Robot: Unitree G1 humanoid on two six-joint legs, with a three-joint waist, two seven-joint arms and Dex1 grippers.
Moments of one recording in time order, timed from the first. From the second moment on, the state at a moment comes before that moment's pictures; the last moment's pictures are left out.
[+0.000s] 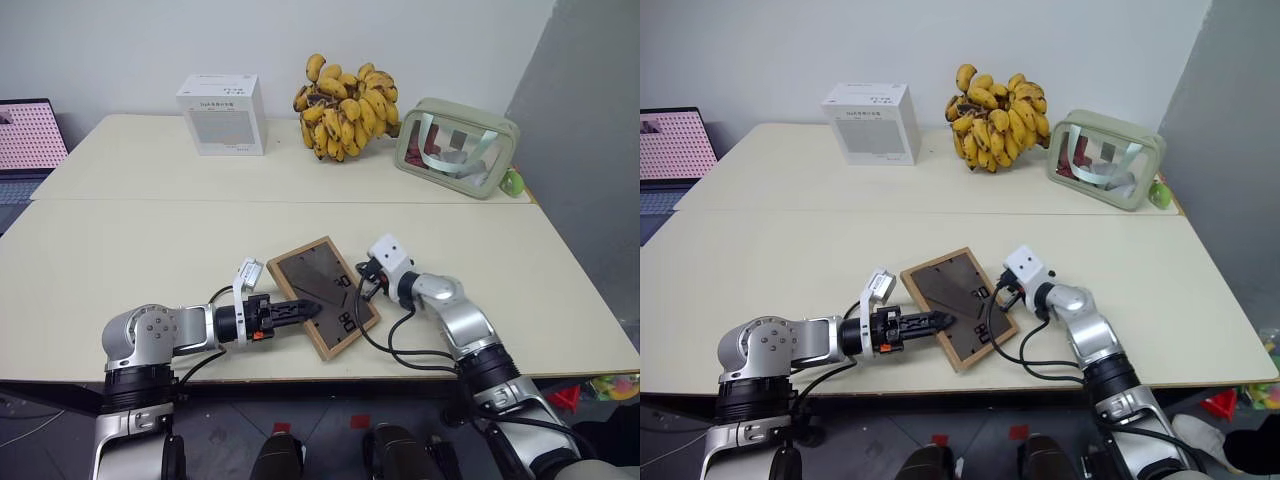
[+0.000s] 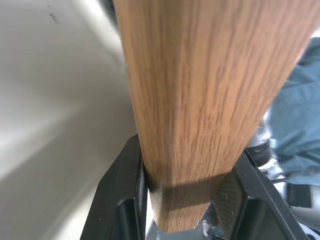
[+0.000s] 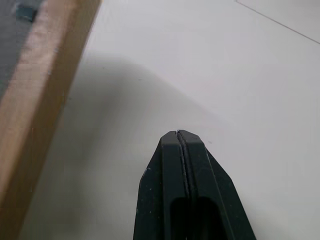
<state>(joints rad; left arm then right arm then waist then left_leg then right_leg) -0.48 0.47 0.28 0.12 -0.85 1.50 -0.77 -0.59 -0.25 0.16 0.21 0.04 0.43 0.66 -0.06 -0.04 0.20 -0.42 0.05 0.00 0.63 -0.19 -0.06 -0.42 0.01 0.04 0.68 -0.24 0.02</state>
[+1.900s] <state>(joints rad) -0.79 0.81 -0.07 0.36 -1.27 1.61 -0.99 -0.81 -0.49 -0.01 0.64 -0.35 -1.38 0.85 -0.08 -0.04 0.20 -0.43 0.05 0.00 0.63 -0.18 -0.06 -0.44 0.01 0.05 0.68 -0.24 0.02</state>
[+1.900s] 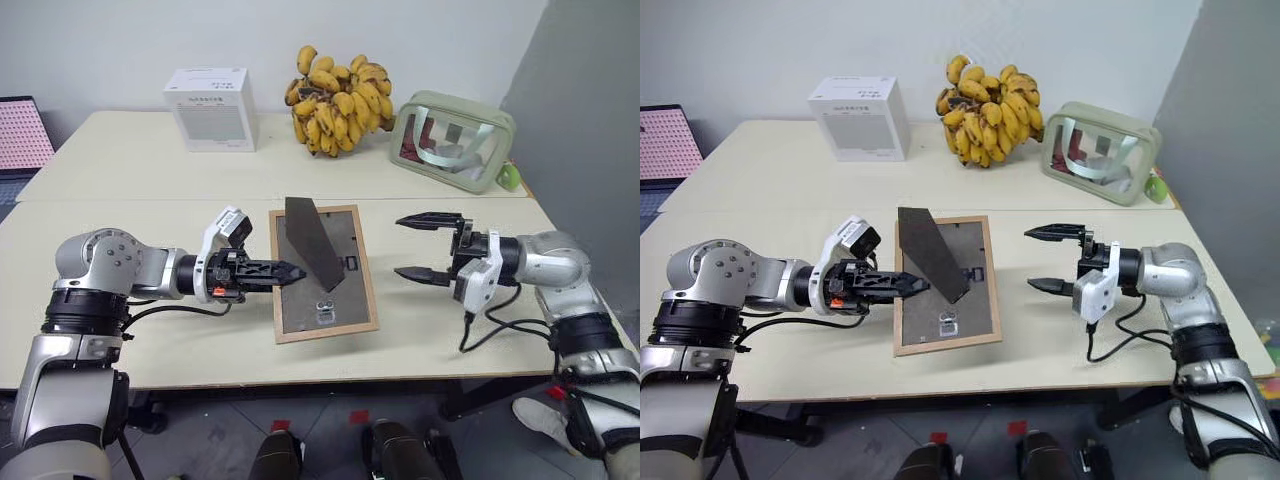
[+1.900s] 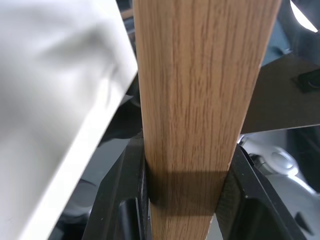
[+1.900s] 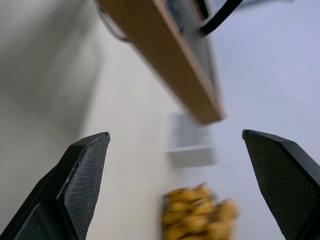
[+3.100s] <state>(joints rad) -0.57 0.92 0.27 0.17 -1.56 1.42 -0.51 -0.89 -0.58 0.40 0.80 -0.17 -1.21 0.50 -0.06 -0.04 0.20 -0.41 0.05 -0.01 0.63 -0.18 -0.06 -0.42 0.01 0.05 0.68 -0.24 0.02</state>
